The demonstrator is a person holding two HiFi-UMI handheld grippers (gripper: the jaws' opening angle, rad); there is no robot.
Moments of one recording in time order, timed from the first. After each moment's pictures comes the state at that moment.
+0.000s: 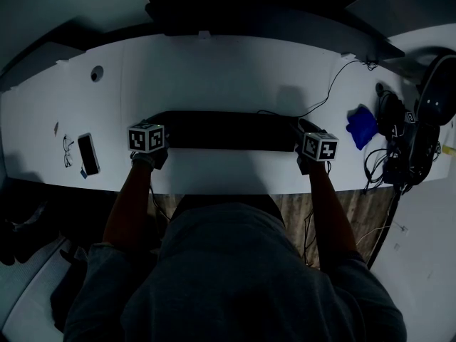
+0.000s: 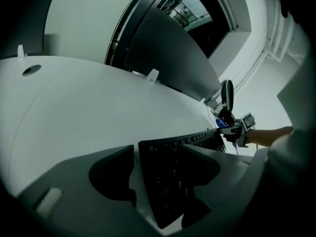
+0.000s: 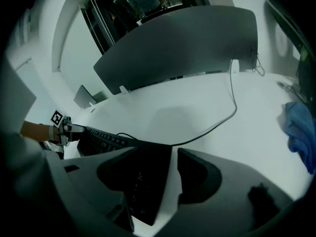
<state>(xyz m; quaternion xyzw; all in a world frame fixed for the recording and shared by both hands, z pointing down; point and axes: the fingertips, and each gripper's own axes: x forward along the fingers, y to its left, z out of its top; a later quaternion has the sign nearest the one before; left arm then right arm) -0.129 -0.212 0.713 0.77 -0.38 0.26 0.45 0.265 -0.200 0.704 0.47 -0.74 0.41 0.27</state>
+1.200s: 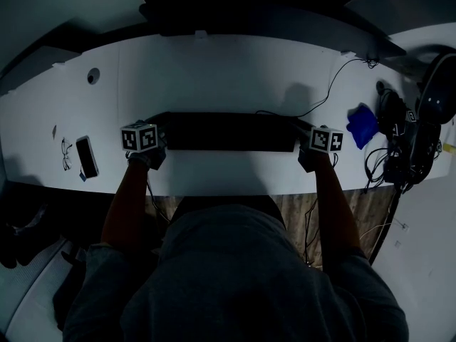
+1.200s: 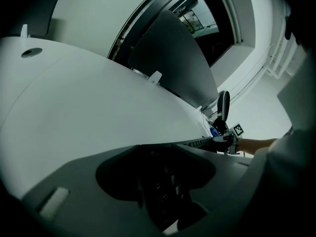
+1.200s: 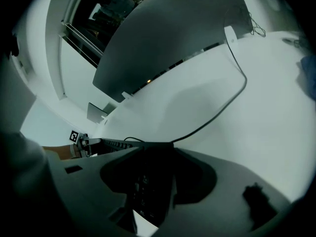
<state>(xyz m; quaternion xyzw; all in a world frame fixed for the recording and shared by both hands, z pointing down) -0.124 -0.221 0.711 0.77 -0.36 0.20 0.48 0.257 -0.200 0.718 0.39 -0.73 0.53 0.19</state>
